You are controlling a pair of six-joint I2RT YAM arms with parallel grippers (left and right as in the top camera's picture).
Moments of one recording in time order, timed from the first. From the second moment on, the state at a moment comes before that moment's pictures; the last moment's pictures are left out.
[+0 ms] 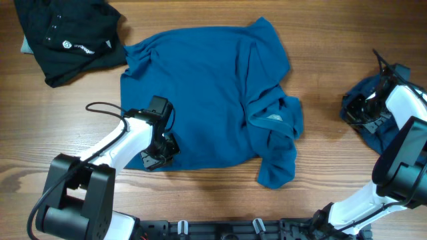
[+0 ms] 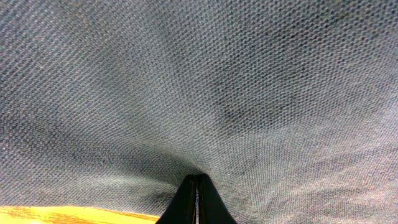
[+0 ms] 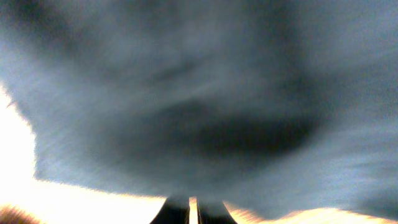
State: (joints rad) left arm -0.31 1.63 0.79 -0.84 0.16 -0.72; right arm -0.44 1.88 1.18 -0.82 -0.13 0.36
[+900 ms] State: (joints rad) left arm -0.23 1.63 0.79 -0.89 0.17 -0.77; right arm 0.31 1.81 1.13 -0.77 -0.45 0.34
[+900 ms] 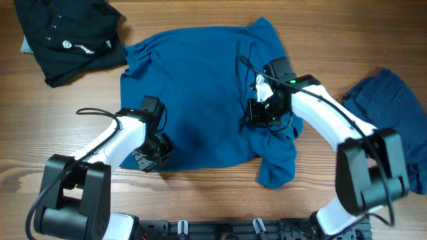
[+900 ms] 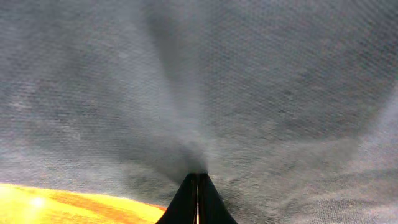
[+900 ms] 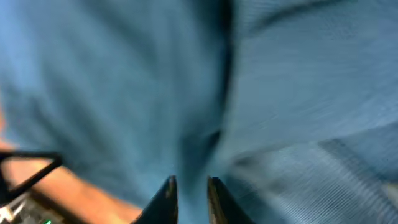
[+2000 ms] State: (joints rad) left arm -0.10 1.63 0.79 -0.87 0.15 -0.77; right arm -0.03 1.88 1.12 -0.94 -0.14 0.47
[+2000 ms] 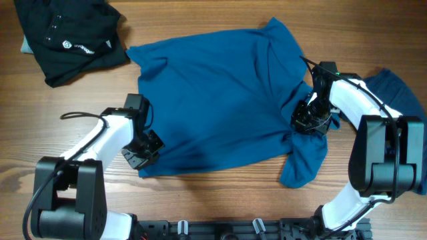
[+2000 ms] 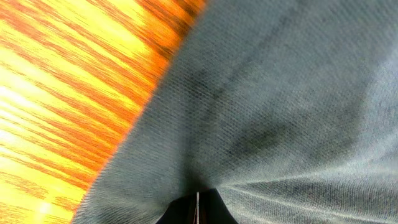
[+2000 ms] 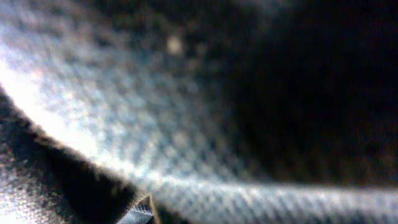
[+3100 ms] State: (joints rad) left arm -0.04 1.51 1.14 -0.74 0.14 -0.73; right arm -0.01 1.52 1.36 -0.73 -0.42 0.29
